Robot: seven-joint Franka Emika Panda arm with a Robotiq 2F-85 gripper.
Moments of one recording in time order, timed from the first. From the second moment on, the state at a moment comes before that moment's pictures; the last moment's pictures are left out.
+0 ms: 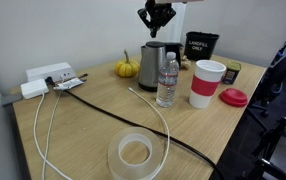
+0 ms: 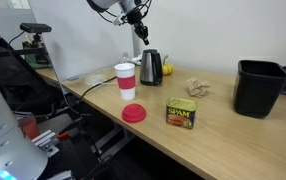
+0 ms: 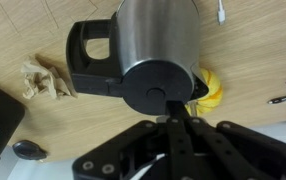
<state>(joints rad) 0.23 0.19 0.10 -2.01 -0.51 2.46 0.95</state>
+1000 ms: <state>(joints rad) 0.23 0.19 0.08 -2.02 -0.52 2.46 0.98</state>
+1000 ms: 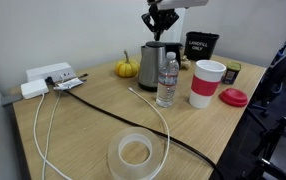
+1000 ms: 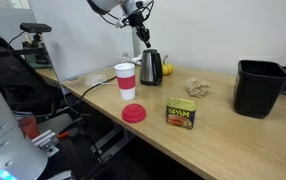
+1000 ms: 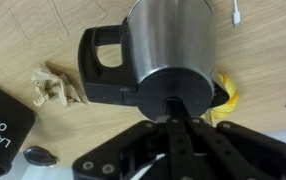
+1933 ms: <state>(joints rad) 0.23 0.23 0.08 -2.00 -0.57 2.46 0.99</state>
